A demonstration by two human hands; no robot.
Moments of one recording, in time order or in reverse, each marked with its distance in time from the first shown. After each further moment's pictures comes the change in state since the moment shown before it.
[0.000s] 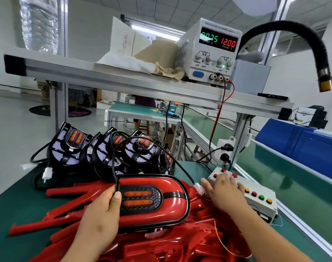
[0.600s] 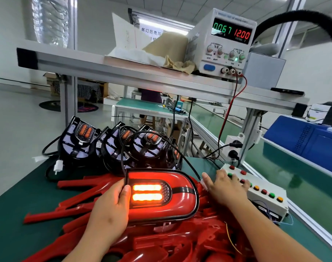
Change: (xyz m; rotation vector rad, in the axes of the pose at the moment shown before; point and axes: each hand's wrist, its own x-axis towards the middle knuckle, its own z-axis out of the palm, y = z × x) left_hand 0.001 -0.001 0.000 -0.004 0.007 0.017; right_hand 0.003 -0.021 0.005 -0.058 -0.045 0.018
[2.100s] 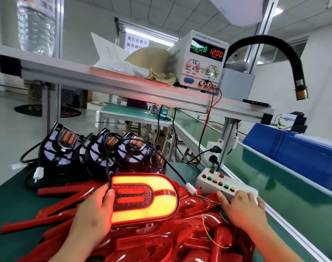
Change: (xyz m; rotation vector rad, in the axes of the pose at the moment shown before) left_hand 0.004 -0.006 0.003 0.082 0.034 0.028; right_hand -0.044 0.093 -0.008 -0.057 0.082 0.171
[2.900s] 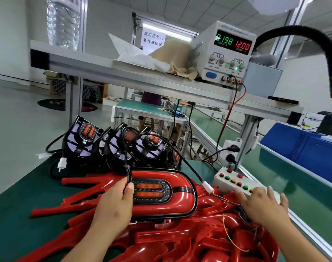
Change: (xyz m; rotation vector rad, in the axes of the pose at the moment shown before) left_hand -0.004 0.005 -0.003 -0.041 -0.030 -0.043; right_hand 0.010 -0.008 -0.006 -0.020 -0.034 -0.021
